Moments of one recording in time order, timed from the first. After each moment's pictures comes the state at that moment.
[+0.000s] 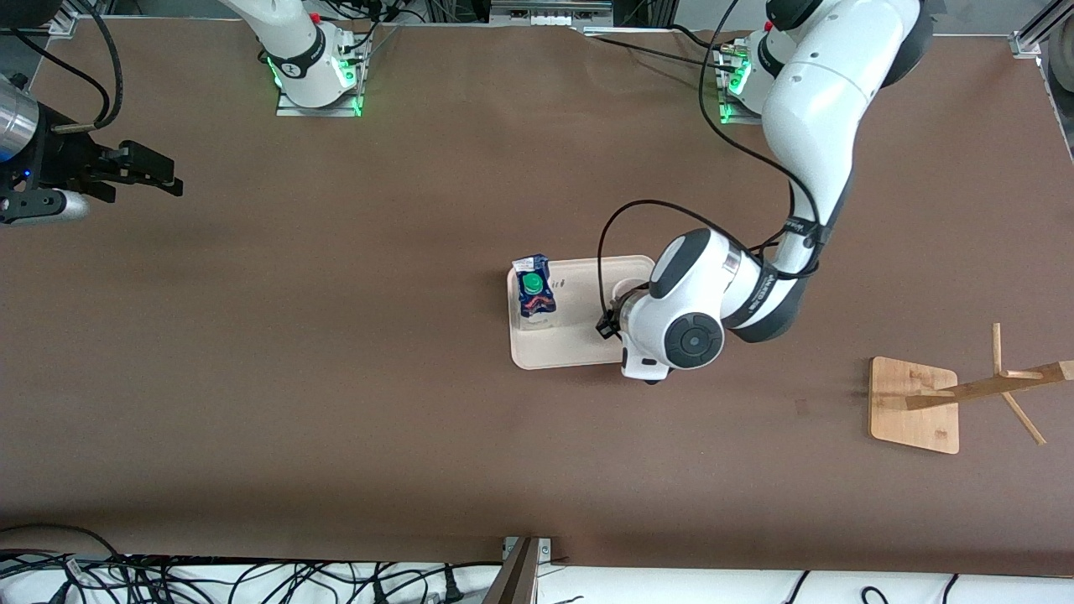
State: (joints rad) left arm -0.27 0.92 -0.31 -1.12 -0.10 1.70 -1.22; right arm 0.15 0.01 -0.15 -1.64 0.07 1.52 -0.08
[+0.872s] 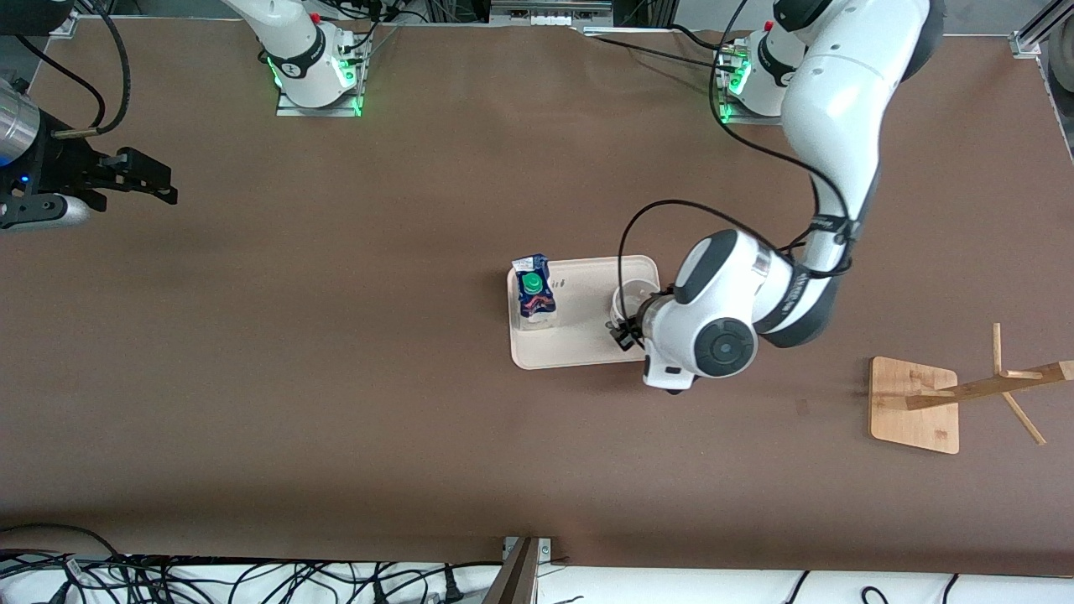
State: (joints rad) left arm -0.21 0.84 -0.30 -1.06 -0.06 1.56 -1.08; right arm 0.11 0.03 -0.09 -1.61 0.02 1.54 -0.08
